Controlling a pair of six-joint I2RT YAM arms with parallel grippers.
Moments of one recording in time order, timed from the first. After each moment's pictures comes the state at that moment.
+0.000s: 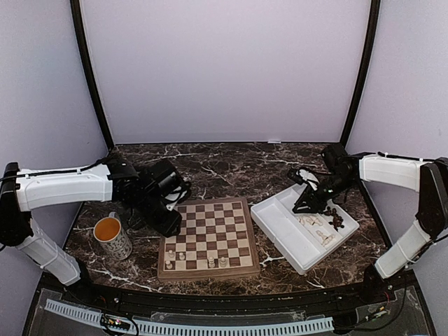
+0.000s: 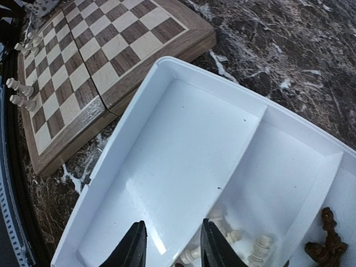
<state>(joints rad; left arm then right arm) -0.91 1.47 1.08 -0.90 -0.03 -0.34 0.31 1.52 0.97 -0.67 -0.62 -0.60</state>
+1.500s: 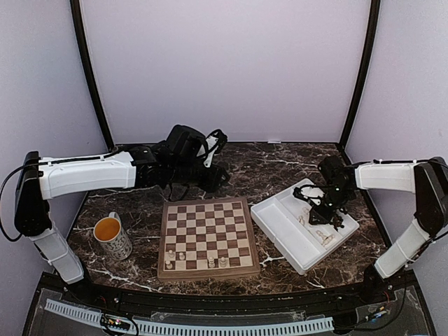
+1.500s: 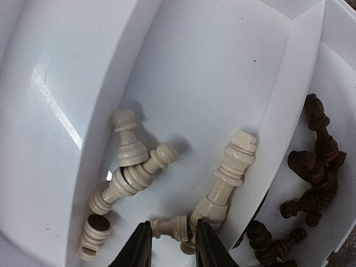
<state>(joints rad) -0.91 1.66 1.33 -0.29 -0.08 -0.22 0.33 1.54 0.87 -0.66 -0.14 -0.58</state>
